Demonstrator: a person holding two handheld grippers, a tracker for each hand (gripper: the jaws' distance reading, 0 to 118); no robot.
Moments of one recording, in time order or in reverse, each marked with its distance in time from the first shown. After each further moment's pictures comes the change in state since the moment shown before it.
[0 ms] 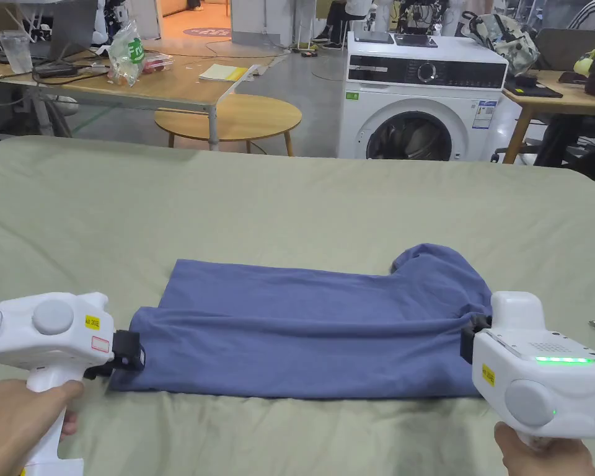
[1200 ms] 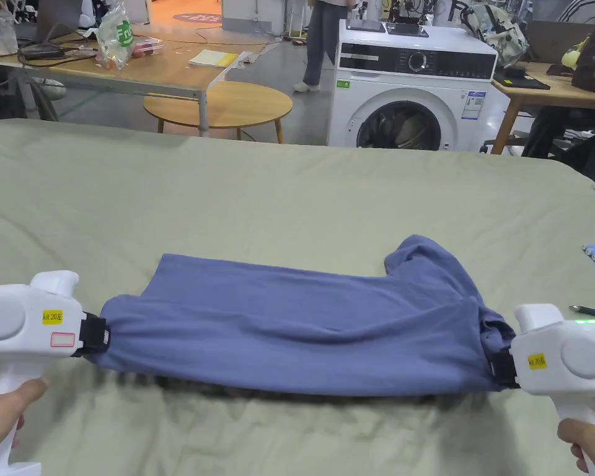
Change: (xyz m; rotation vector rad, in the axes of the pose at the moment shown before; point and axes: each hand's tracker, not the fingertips) left arm 0.002 -0.044 0.072 0.172 -0.025 -0.119; right arm 0.068 -0.004 -0.004 -0.485 0.068 0.077
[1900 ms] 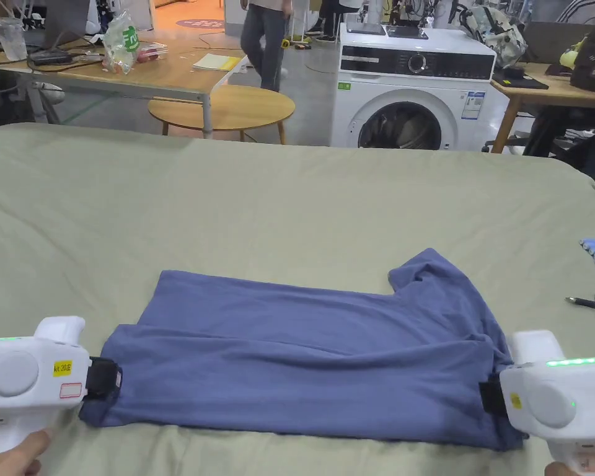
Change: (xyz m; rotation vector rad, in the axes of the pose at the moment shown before) left arm 0.014 -0.058 0.005 -0.002 0.059 -0.012; right arm -0.035 -0.046 0.025 0.108 -0.196 -0.004
